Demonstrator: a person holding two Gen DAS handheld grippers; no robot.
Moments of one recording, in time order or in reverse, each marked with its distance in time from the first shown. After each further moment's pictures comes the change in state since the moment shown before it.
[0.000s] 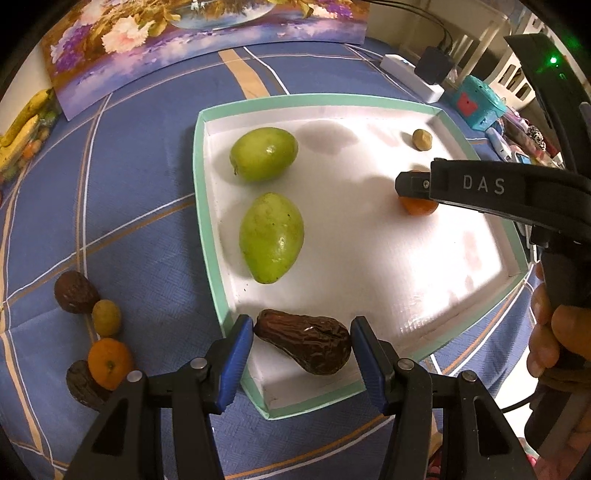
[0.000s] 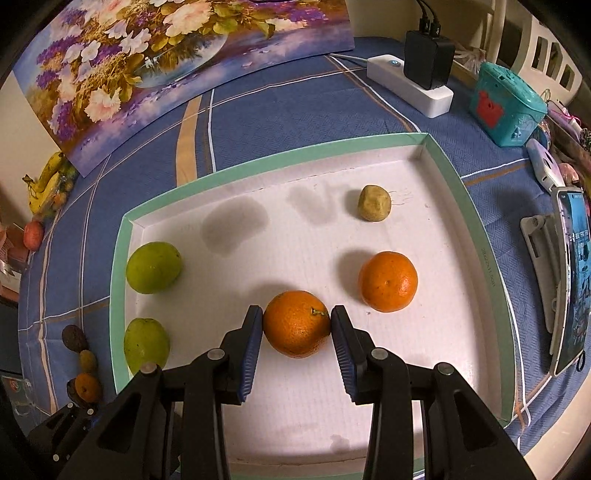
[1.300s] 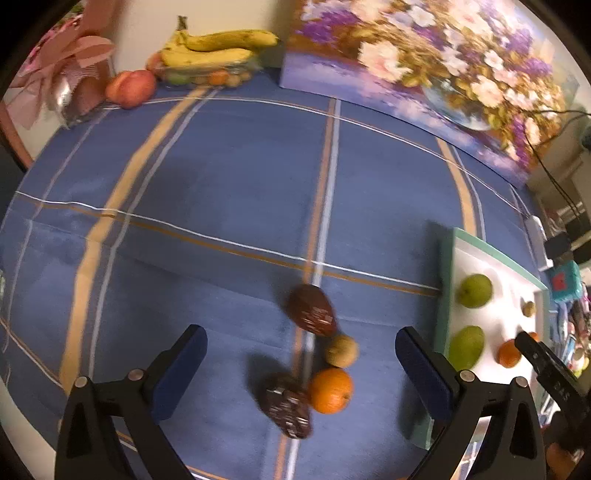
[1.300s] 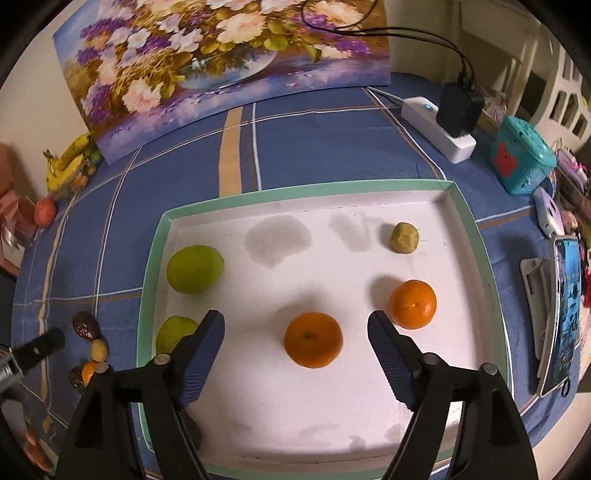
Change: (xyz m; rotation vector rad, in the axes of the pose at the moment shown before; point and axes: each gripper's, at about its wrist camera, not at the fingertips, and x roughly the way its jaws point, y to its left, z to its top) left arm -0.068 0.179 -0.017 -0.553 -0.170 0.171; right arm -0.019 0.045 -0.006 -0.143 -0.081 -0.020
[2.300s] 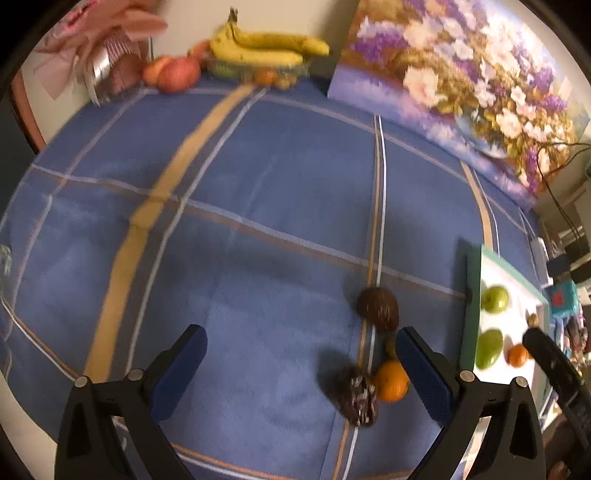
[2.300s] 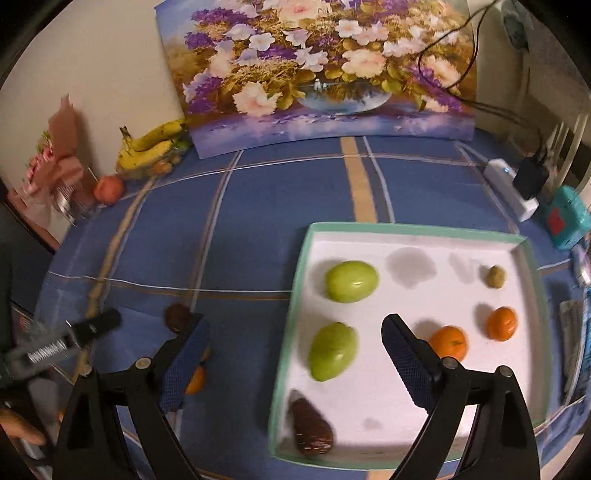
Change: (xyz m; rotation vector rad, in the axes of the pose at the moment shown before) left arm -0.005 0.060 -0.011 -0.071 -0.002 -0.036; right arm -0.032 0.103 -0.011 -0.116 -0.093 0.159
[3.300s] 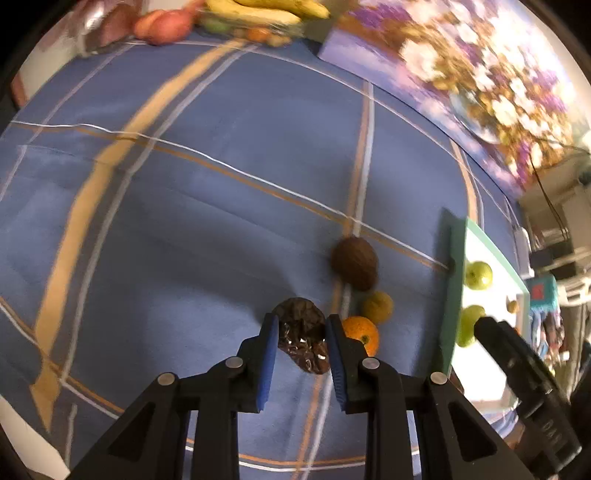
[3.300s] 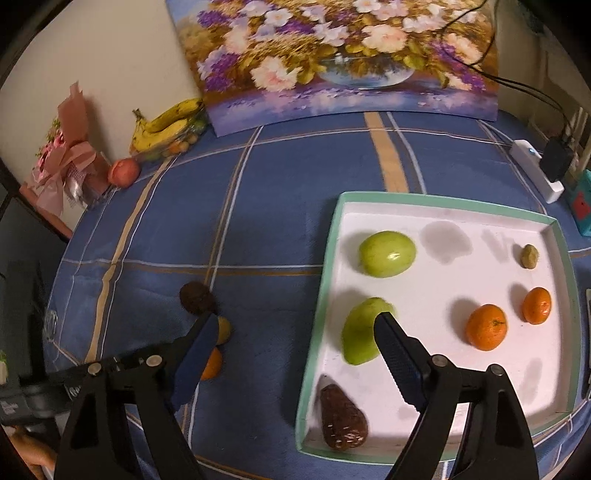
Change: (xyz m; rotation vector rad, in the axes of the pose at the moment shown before) left arm 0.015 -0.004 -0.019 -0.073 0.094 -0.093; right arm 0.018 0.020 -0.015 -0.049 0.069 0.069
